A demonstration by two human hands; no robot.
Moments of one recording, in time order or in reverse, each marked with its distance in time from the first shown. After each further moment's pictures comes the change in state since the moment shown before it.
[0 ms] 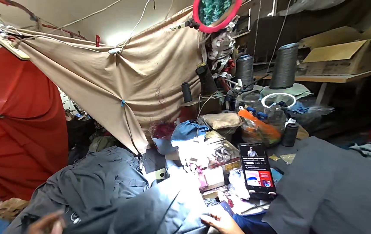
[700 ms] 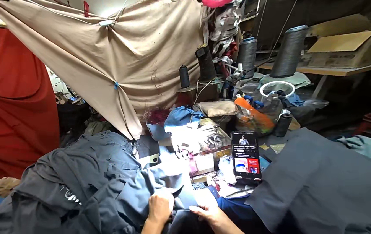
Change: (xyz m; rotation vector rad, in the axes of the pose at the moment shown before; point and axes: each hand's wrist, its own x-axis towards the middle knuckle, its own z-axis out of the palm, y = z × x) left_hand -0.114 0.076 0.238 0.277 -0.742 -0.079; right_hand -0.020 0.001 0.002 0.219 -0.052 0.282
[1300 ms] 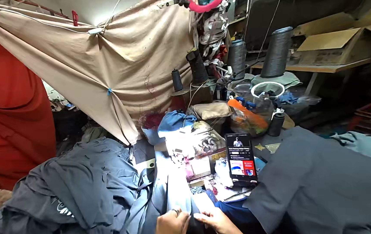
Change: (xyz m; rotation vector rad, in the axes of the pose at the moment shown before) left_hand -0.023 0.055 -0.040 -0.153 0.065 0.258; right_hand 0.001 0.009 -0.030 -0.150 0.018 -0.035
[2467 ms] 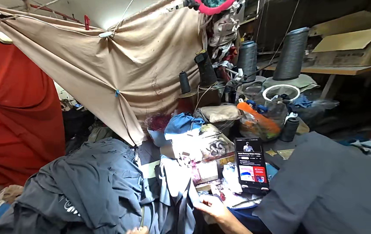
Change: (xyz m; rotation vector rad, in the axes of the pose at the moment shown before) left_hand -0.079 -0.107 -0.051 -0.004 -0.580 -0.369; right_hand 0.043 -0.015 0.000 0.014 -0.039 -0.167
